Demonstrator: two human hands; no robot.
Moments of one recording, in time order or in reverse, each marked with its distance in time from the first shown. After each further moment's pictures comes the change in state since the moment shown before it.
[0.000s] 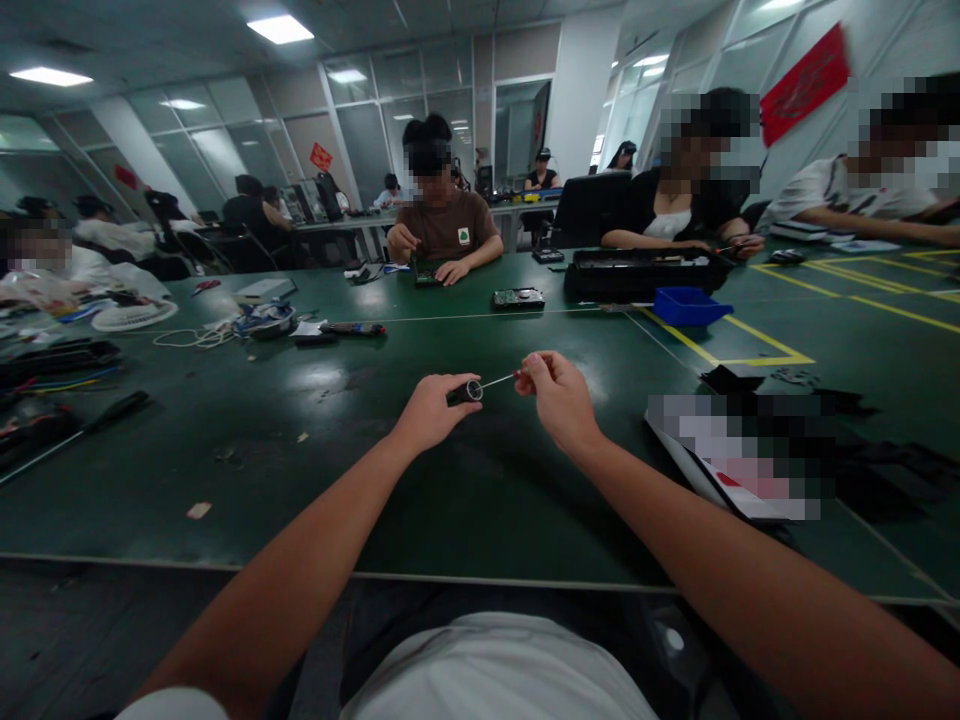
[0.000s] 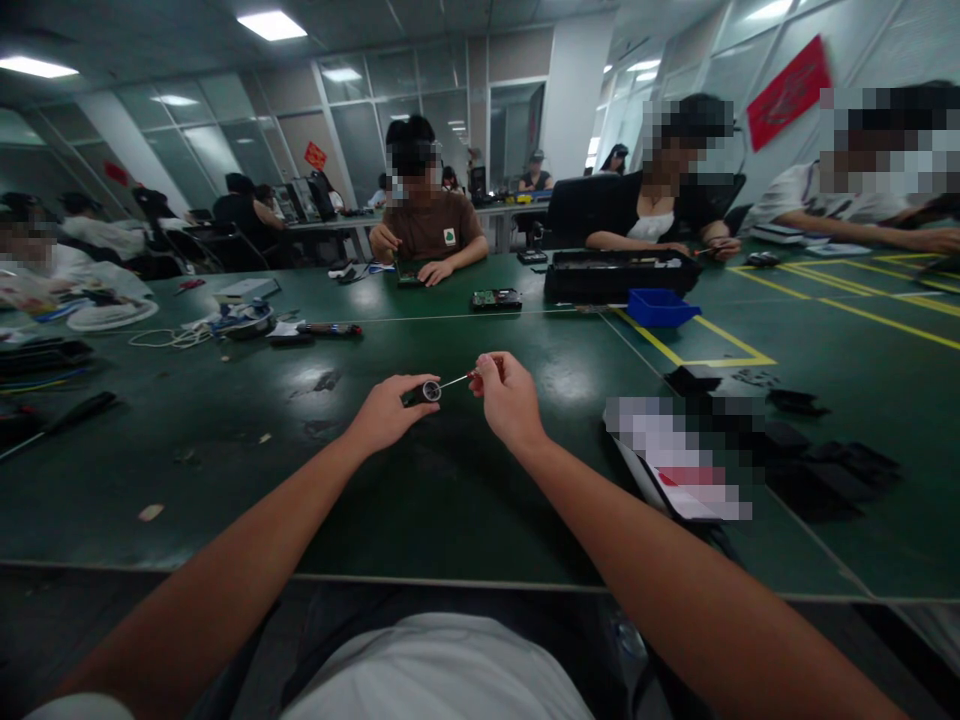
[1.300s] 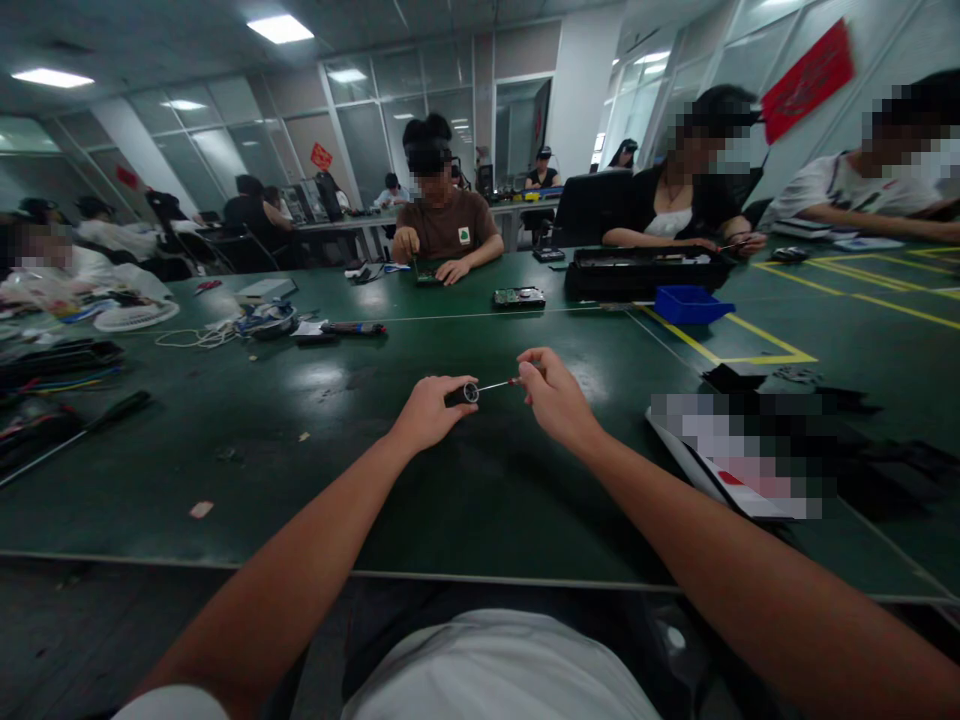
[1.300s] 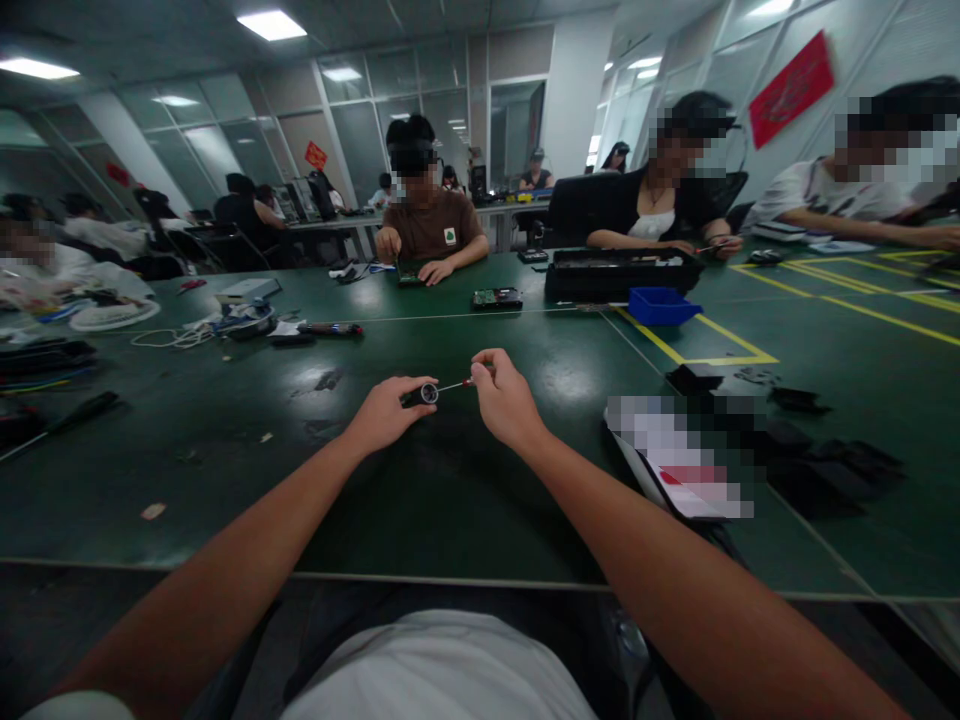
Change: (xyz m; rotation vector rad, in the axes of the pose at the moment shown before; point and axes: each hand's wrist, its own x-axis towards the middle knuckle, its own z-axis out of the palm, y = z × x) left_hand -0.001 -0.007 0.001 0.022 -0.019 0.020; right_hand 0.000 0.003 -0.006 -0.242 -0.127 -0.043
